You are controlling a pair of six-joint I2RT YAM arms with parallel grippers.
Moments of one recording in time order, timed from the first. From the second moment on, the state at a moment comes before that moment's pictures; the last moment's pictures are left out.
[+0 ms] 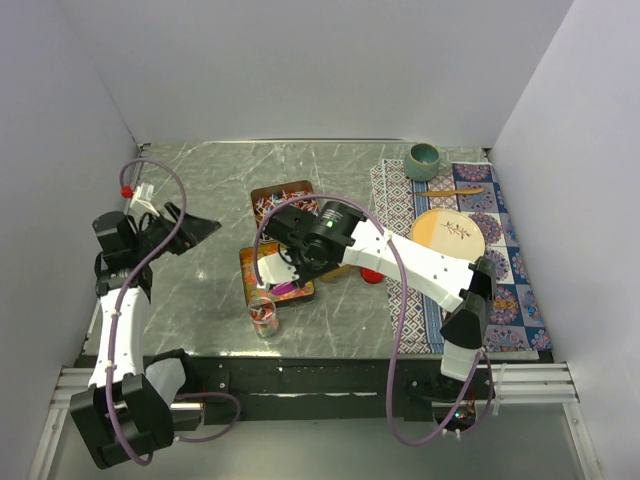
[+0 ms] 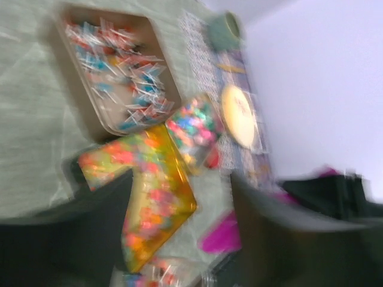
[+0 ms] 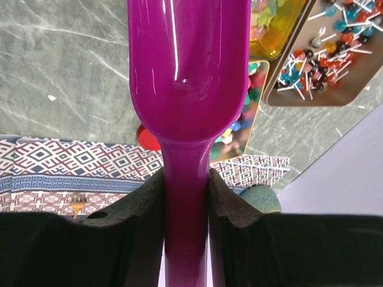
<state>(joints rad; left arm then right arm) 0.31 0.95 0.69 -0.09 0.90 -0.61 1.09 1.79 1.87 -1.35 0.16 -0.98</state>
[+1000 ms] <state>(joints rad) 0.09 1.22 0.84 -0.03 1.13 -0.55 0.93 1.90 2.15 -1.18 -0.05 -0.80</state>
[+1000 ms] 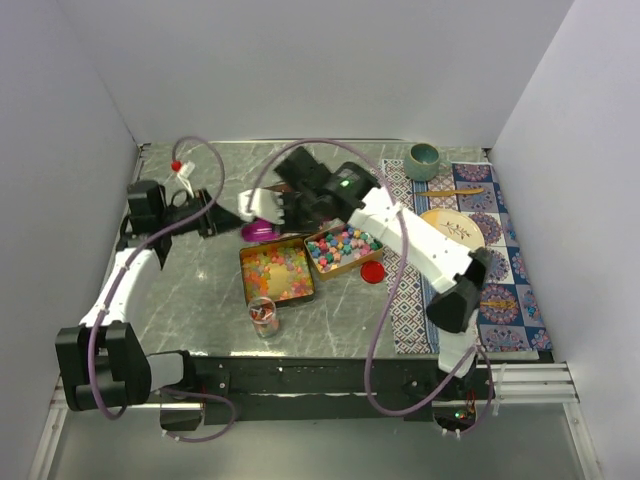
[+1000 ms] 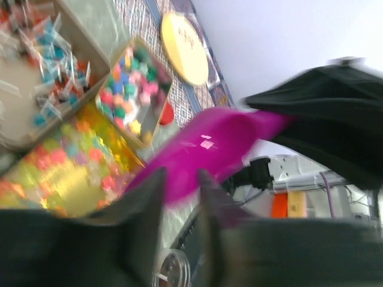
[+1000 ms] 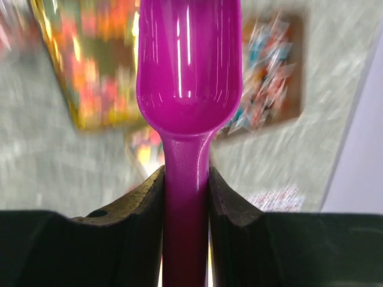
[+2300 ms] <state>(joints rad) 0.11 1.18 0.80 -0.18 0.87 -0.41 0.53 1.94 1.85 -1.29 0.35 -1.45</state>
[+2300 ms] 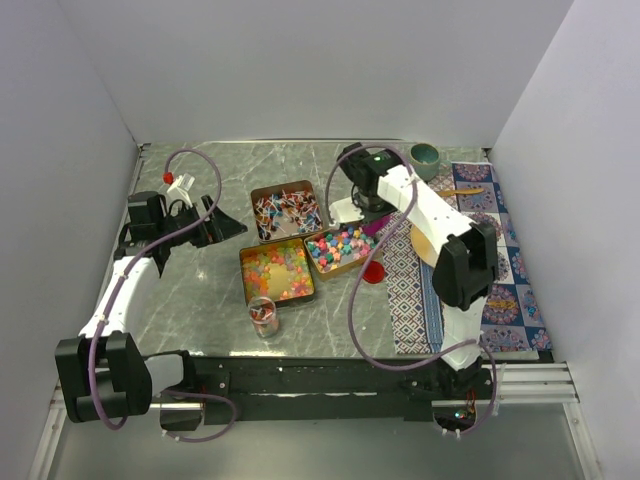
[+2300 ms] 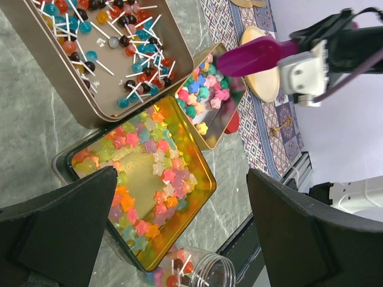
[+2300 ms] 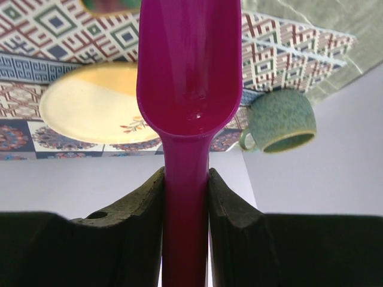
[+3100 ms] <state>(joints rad) 0.11 1.17 0.80 -0.18 0.86 -0.41 0.66 2.00 1.74 -1.25 0.42 -1.31</state>
